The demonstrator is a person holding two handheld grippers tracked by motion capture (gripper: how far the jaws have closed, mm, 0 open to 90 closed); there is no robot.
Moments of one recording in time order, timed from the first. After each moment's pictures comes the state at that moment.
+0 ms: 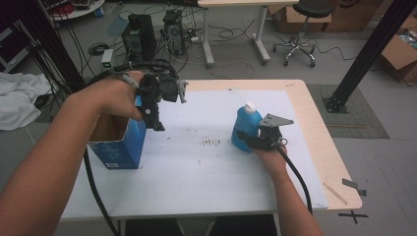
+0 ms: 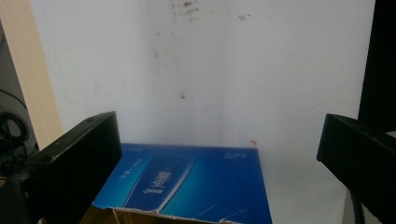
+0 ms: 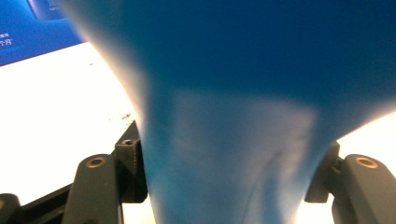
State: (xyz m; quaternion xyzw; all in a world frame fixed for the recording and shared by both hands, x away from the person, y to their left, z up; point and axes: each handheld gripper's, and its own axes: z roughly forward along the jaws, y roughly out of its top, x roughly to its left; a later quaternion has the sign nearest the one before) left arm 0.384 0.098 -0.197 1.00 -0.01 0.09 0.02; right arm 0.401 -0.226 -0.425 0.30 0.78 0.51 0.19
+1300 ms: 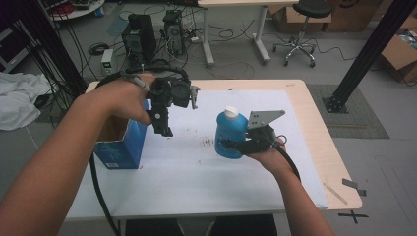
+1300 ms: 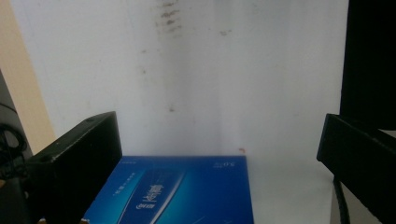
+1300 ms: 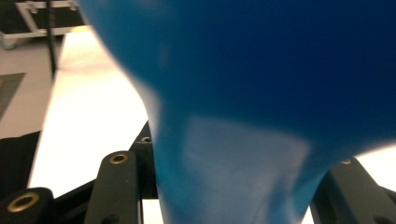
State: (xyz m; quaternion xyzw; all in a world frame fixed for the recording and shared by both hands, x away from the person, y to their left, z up) left arm 0.367 0.070 -0.193 1.00 -0.04 0.07 0.01; right arm 0.365 -0.184 -0.353 0.12 0.84 0.52 0.09
